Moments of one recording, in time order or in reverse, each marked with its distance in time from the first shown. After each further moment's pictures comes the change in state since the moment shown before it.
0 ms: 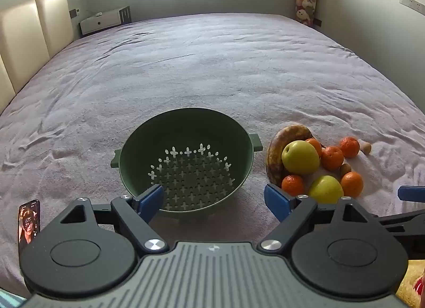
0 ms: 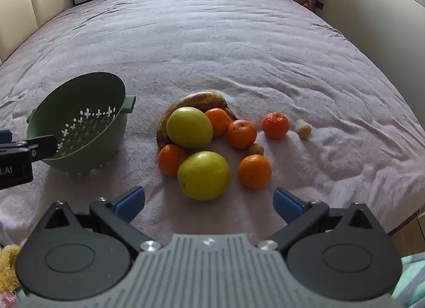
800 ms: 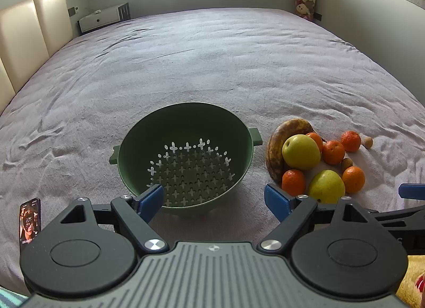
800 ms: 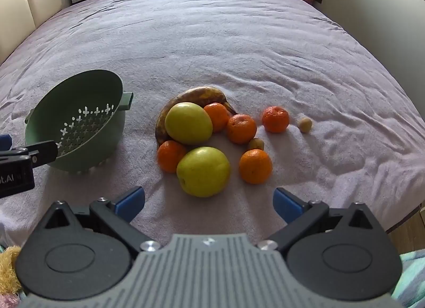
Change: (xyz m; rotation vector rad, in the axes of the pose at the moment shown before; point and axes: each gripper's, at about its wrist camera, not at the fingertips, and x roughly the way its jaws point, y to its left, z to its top) left arm 0.005 -0.001 -0.003 0.007 0.016 0.013; right arm 0.002 -0.001 -0.001 0.014 0.014 0.005
